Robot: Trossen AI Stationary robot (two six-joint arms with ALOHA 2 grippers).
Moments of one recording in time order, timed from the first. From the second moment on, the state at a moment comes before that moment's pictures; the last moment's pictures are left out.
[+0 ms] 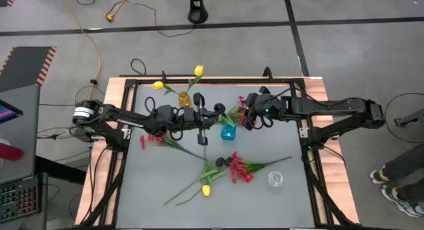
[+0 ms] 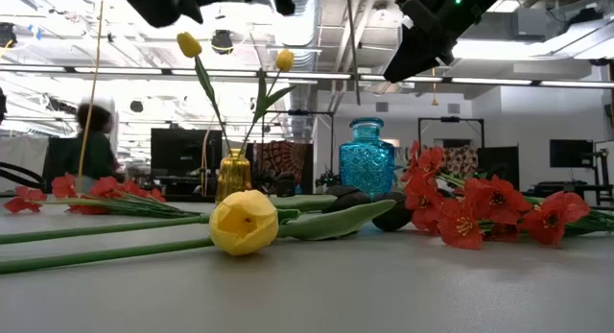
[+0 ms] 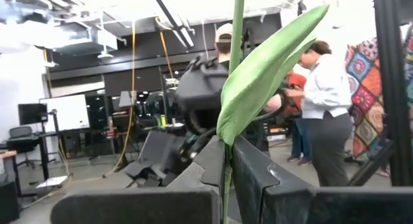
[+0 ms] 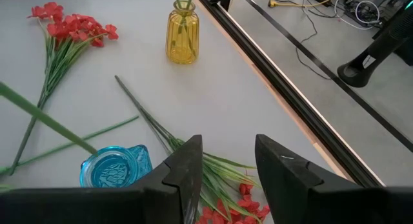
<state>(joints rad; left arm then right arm) 0.02 1.57 0.88 1.06 -0.05 0.14 -0.11 1.20 0.98 -0.42 0.42 0.15</state>
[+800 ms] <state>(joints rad) 0.06 1.66 0.88 0.95 -0.18 -0.05 -0.11 1.20 0.98 -0.42 0.42 0.15</state>
